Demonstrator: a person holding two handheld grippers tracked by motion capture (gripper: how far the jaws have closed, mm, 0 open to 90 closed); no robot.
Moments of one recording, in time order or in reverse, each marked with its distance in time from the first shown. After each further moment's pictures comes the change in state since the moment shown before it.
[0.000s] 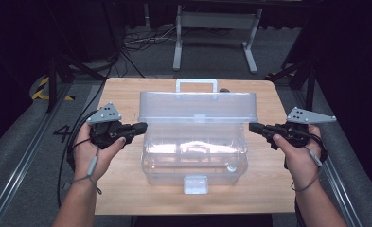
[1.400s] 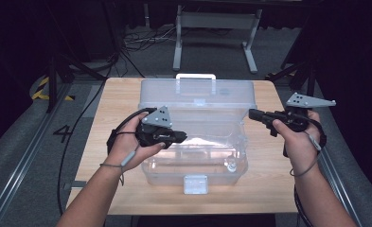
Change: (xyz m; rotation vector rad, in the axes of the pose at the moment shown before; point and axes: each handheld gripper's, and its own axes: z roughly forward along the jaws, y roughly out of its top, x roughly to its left) left arm -0.043 0.038 0.069 0.159 -0.247 0.310; right arm -0.016 0.027 0.009 -0.007 -0.009 0.030
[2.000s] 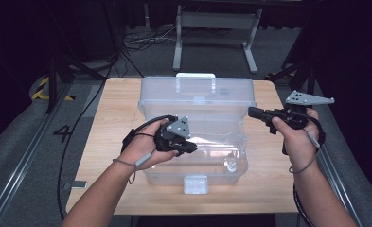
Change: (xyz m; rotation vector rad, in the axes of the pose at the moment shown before) left arm -0.009 0.010 0.043 0.152 -0.109 0.121; right arm -0.005 0.002 0.004 0.003 0.004 0.004
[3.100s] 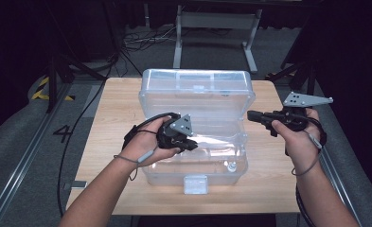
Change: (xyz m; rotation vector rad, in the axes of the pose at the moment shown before) left arm 0.004 0.007 0.003 0.043 0.015 0.028; right arm 0.006 0.003 -0.002 0.050 0.026 -0.067
